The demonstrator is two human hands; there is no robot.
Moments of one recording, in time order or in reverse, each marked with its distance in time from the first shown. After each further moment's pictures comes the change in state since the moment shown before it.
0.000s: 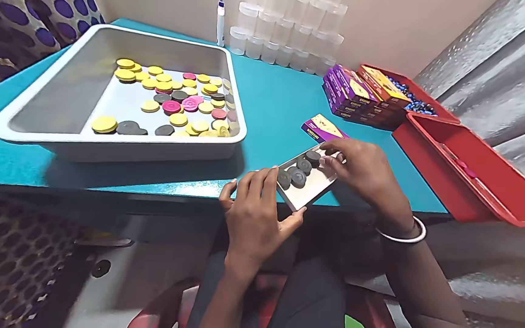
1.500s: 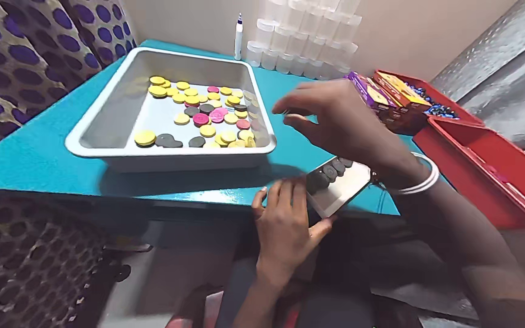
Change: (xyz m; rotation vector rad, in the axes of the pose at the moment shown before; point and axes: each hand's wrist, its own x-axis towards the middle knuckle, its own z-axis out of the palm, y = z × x) left_hand 0.002 -0.004 -0.004 -0.048 0.036 -0.014; right_hand 0.111 -0.102 -0.022 0.096 0.089 -0.588
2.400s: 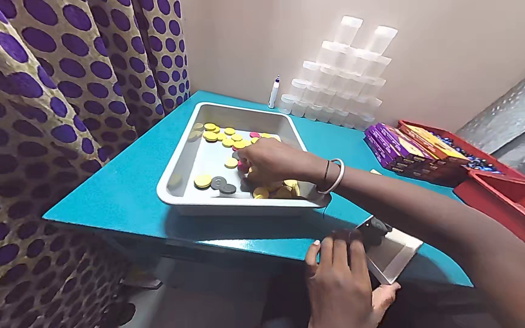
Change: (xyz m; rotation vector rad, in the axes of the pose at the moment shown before) left_hand 0.001 -0.007 -0.006 -0.017 0.052 0.005; right_hand 0.152 -0.020 0.105 -0.008 -0.528 -0.050
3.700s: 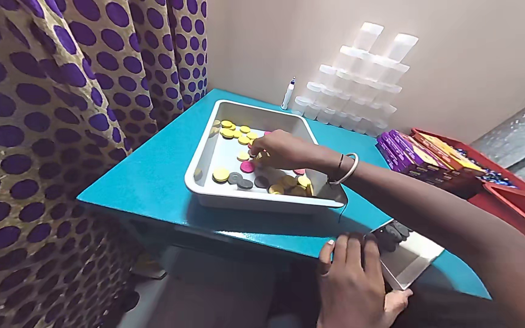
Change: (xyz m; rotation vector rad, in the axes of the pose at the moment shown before) left_hand 0.001 -0.005 -0.006 -0.053 -0.031 0.016; right_hand 0.023 0.011 -0.004 0.088 -0.022 -0.012
